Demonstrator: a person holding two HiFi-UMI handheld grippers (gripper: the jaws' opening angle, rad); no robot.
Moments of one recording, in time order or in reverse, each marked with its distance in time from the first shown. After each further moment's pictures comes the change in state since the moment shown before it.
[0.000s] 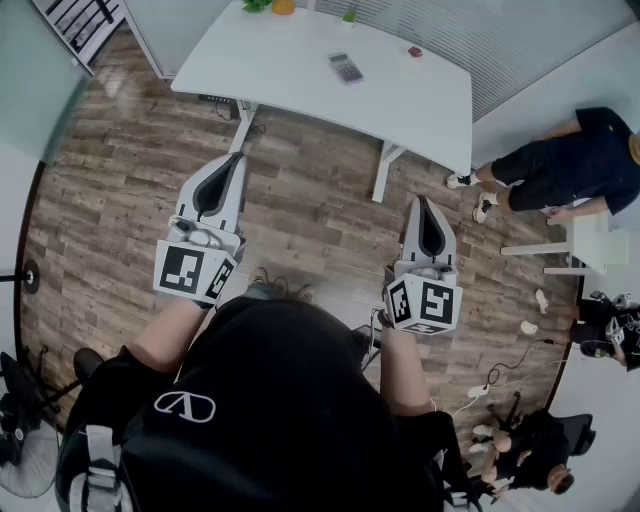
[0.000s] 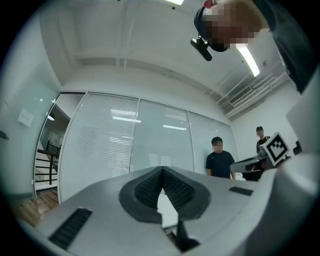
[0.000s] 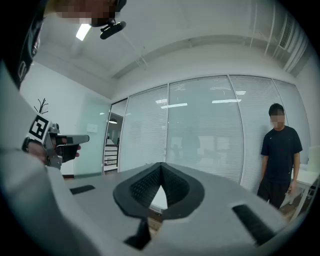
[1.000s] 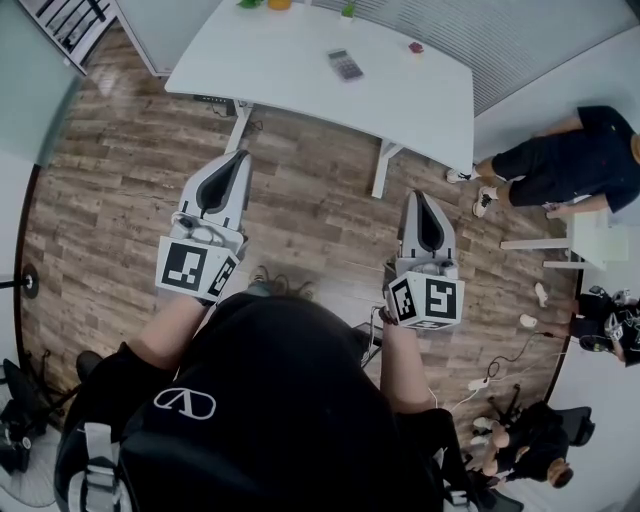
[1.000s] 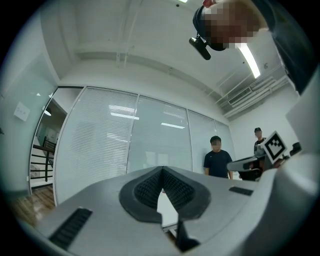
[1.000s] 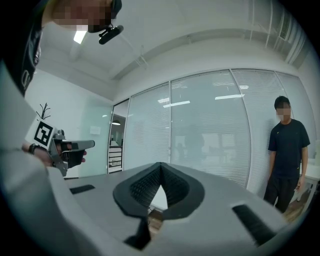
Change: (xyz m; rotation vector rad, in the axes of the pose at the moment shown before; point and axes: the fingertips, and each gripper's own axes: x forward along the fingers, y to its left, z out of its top) left arm 0.025 0.014 -0.015 -0.016 0.014 -0.041; right arm 0.029 0.009 -0.002 0.033 -0.003 0.047
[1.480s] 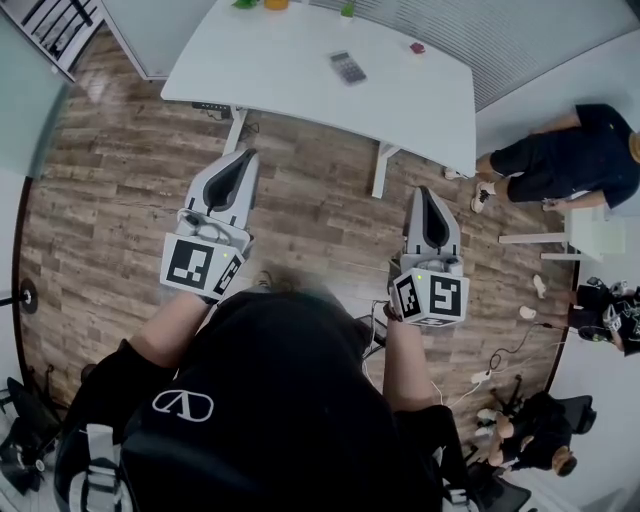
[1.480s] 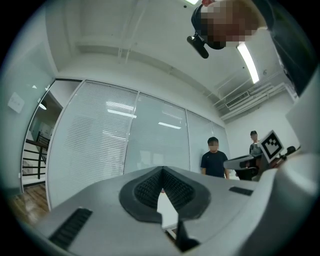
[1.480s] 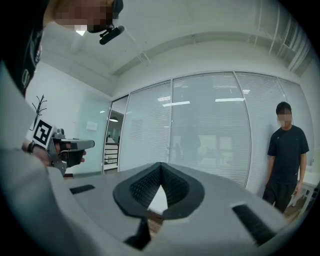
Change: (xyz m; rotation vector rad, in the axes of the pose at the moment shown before) left arm 0.023 0.053 -0.016 -0.028 0.001 -0.062; right arm 0.051 0.027 0.003 -0.050 0.012 -0.039
